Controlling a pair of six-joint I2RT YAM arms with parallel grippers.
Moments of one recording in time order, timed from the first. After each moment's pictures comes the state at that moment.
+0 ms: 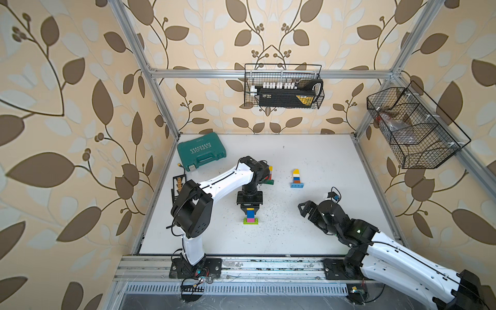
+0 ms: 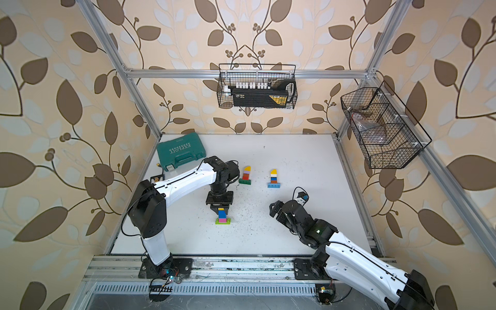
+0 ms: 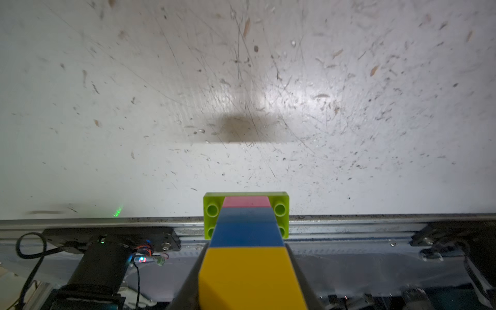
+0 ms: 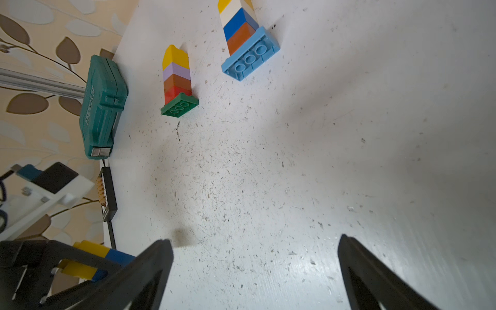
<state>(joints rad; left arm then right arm) -0.74 1.85 1.47 -1.42 0.27 -0.67 0.75 0.75 0.44 -0.48 0.23 1.23</state>
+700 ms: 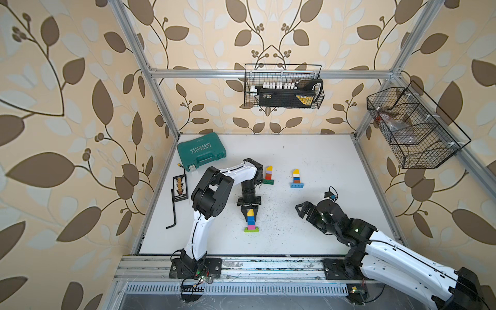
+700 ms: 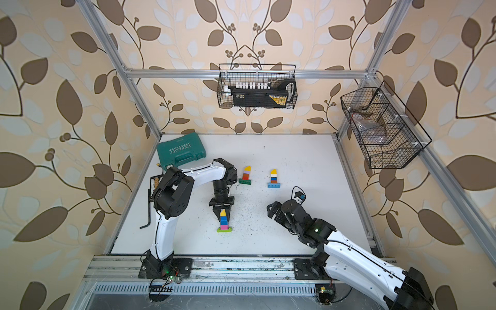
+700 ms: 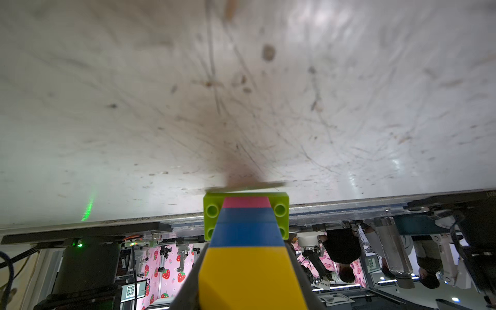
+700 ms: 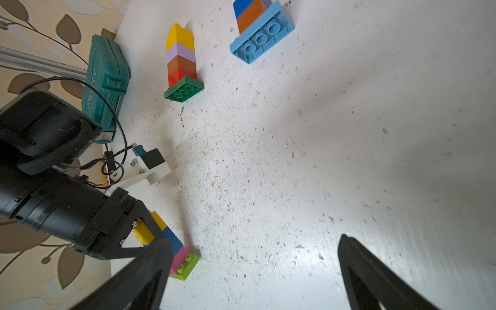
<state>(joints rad) -0.65 2.14 1.54 -1.49 0.45 -0.47 0.75 0.77 0.44 -0.45 0.18 1.21</state>
